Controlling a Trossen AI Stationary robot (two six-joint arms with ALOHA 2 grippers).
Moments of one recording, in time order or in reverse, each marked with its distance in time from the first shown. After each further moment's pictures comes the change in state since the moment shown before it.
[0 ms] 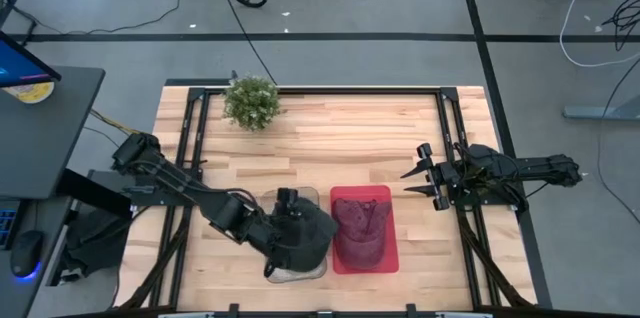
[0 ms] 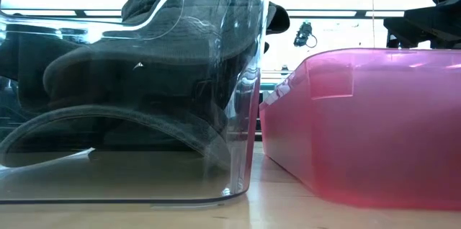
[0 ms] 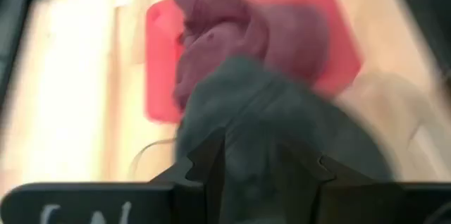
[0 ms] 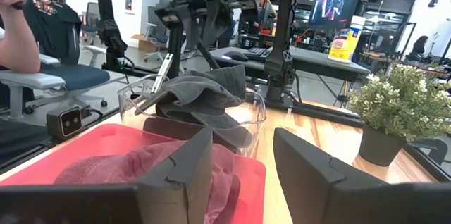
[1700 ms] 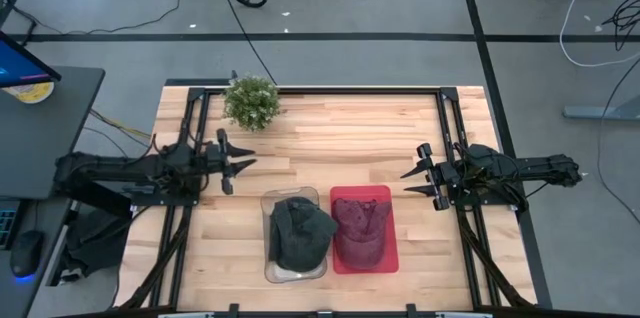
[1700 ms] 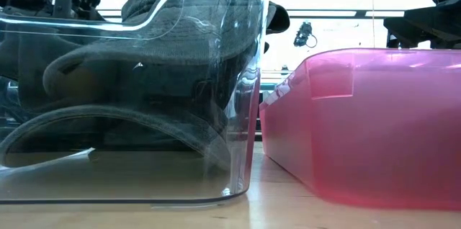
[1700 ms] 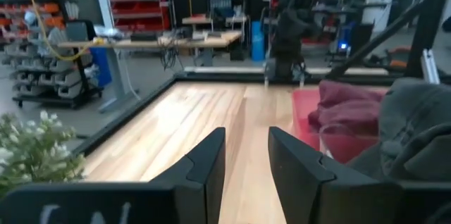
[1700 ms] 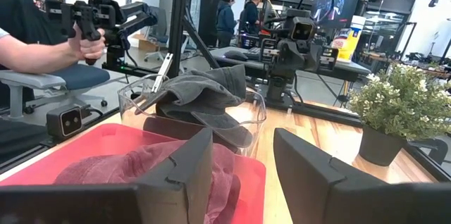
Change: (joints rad) left arm 0.581 -1.372 -1.418 0.952 0.302 0.225; right arm 0.000 0.000 0.000 -0.001 0.000 0.000
